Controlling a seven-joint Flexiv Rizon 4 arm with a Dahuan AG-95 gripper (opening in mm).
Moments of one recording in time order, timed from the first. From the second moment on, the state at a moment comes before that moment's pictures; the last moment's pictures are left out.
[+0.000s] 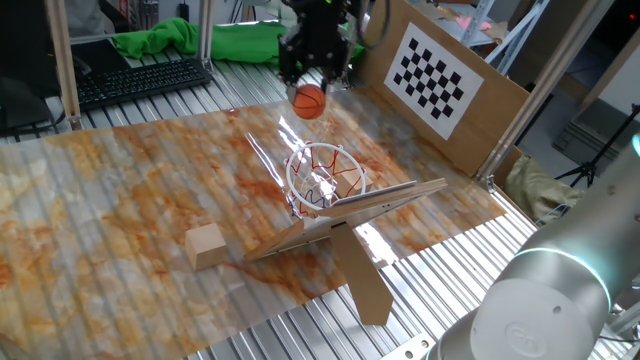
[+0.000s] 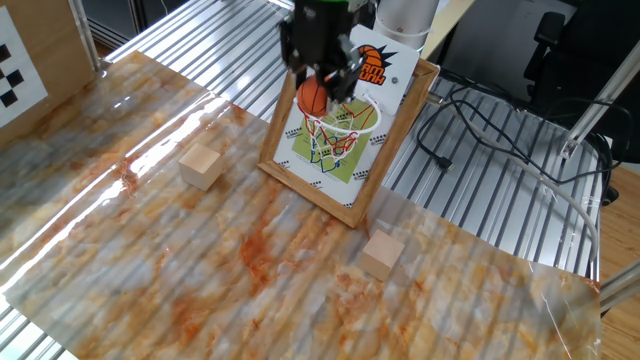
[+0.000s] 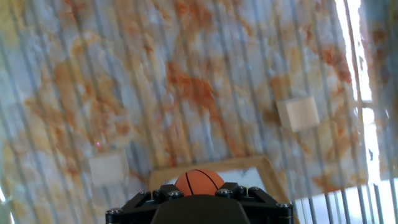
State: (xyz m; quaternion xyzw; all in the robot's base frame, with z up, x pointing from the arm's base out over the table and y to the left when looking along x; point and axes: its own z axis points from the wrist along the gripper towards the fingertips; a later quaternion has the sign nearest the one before) arm 0.462 0.020 0.337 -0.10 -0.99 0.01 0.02
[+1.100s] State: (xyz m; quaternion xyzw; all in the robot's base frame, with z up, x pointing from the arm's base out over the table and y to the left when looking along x) arm 0.410 0.019 0.319 -0.11 -0.99 0.01 0.00
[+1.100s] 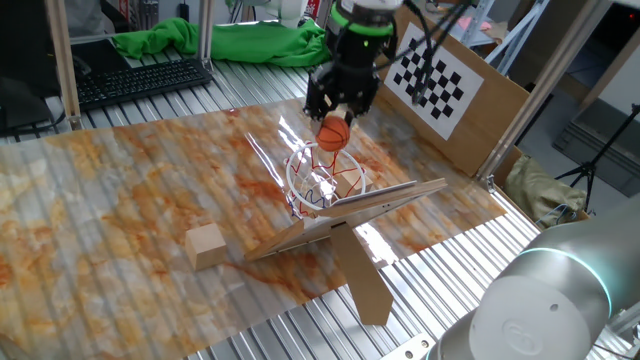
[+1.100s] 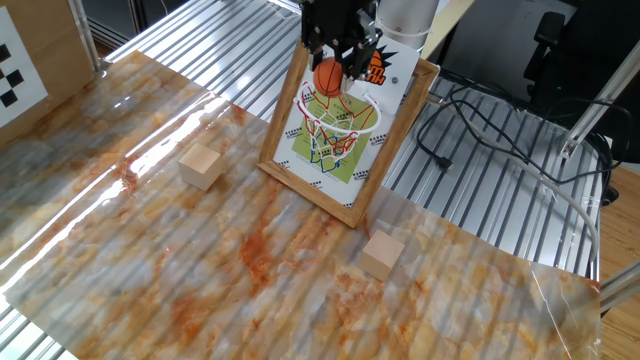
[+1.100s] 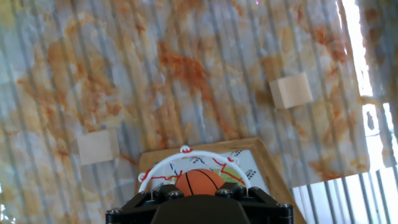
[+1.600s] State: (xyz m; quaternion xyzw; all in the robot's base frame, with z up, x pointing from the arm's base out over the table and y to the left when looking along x) arm 0.402 0.023 0.311 -0.13 -0.99 0.02 0.00
